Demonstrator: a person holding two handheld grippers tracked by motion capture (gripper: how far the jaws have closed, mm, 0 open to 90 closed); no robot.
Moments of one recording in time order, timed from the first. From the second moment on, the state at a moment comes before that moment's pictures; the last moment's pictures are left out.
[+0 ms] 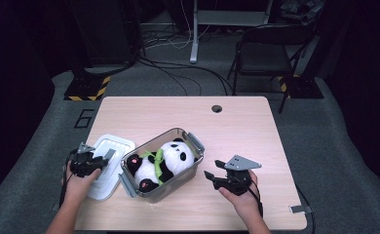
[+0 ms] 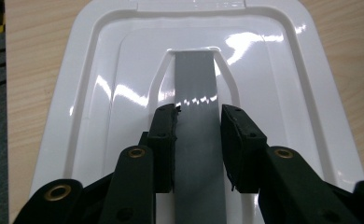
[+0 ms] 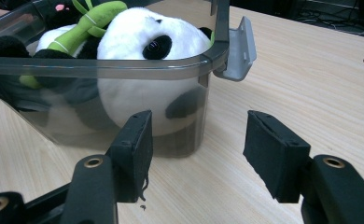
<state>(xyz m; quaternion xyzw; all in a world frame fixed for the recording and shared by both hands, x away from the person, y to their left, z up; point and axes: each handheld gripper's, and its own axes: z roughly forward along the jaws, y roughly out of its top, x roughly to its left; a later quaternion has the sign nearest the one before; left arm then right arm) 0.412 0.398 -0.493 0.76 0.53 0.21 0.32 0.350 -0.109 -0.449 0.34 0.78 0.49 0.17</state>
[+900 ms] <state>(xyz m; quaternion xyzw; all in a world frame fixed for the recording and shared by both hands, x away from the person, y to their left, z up) 0.397 0.409 -0.460 0.74 0.52 0.22 0.36 0.350 -0.110 -0.450 0.34 0.78 0.50 0.17</state>
